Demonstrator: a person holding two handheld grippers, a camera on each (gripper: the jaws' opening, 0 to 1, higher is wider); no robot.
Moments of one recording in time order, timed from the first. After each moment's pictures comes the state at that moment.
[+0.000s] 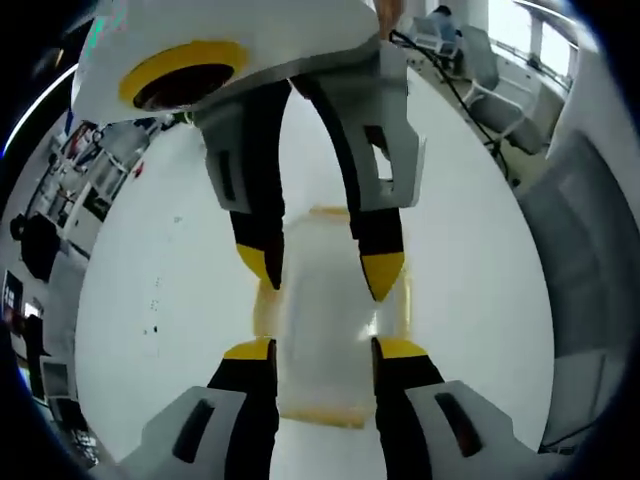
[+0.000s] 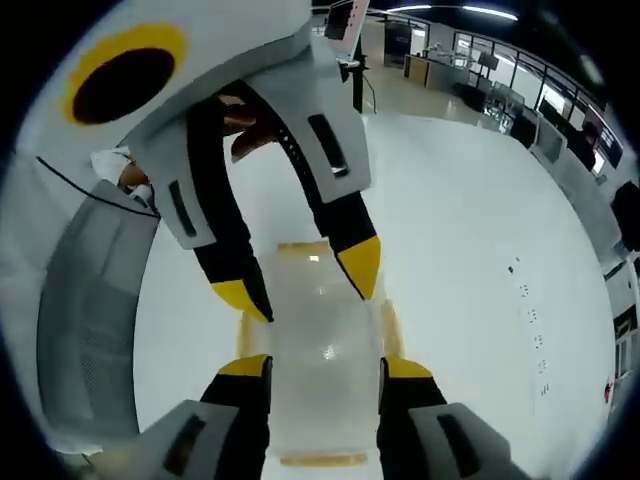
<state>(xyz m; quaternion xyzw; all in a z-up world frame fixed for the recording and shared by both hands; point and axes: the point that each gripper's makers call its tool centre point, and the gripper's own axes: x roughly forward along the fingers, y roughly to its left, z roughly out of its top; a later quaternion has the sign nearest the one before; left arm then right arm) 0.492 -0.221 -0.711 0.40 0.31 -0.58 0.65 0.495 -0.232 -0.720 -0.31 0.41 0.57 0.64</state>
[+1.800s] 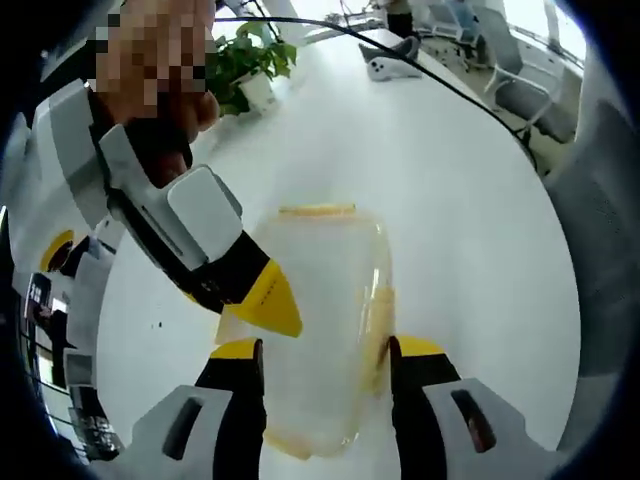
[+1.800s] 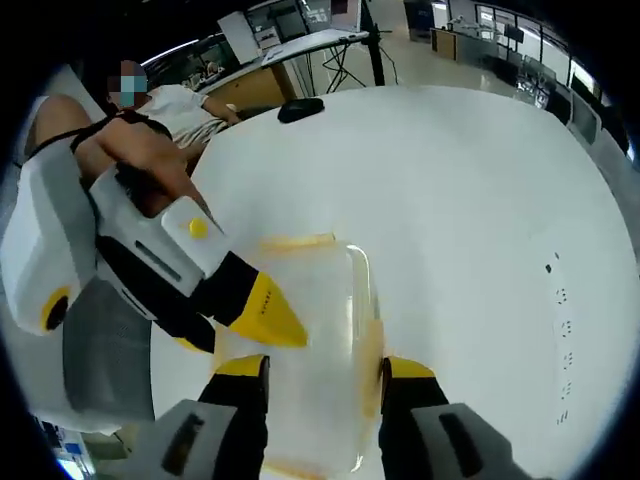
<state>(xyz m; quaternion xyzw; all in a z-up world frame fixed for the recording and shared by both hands) 0.469 -0.232 -0.740 0.43 0.27 -0.51 0.69 0.515 -0.222 -0.741 -0.29 0.48 0.62 0.55</state>
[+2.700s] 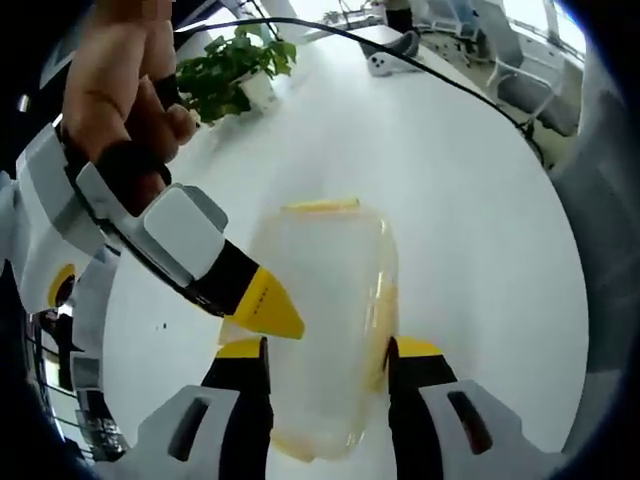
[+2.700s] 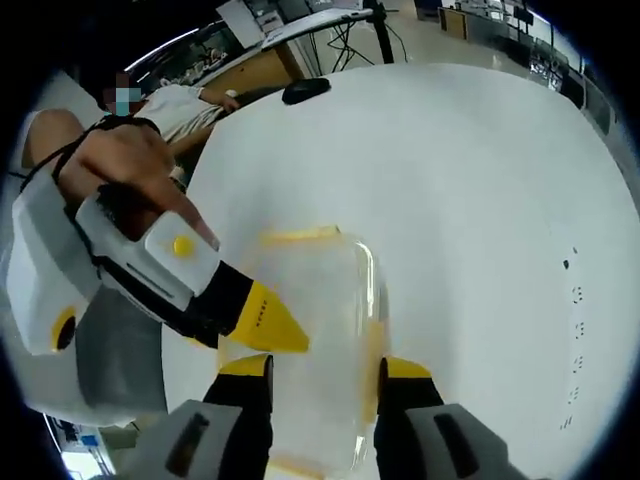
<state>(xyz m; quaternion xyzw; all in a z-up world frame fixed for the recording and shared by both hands) 0.471 -0.233 -0.742 0.44 0.26 -0.51 0.69 0.511 -0.221 -0.741 -0.30 0.51 0.62 0.51</state>
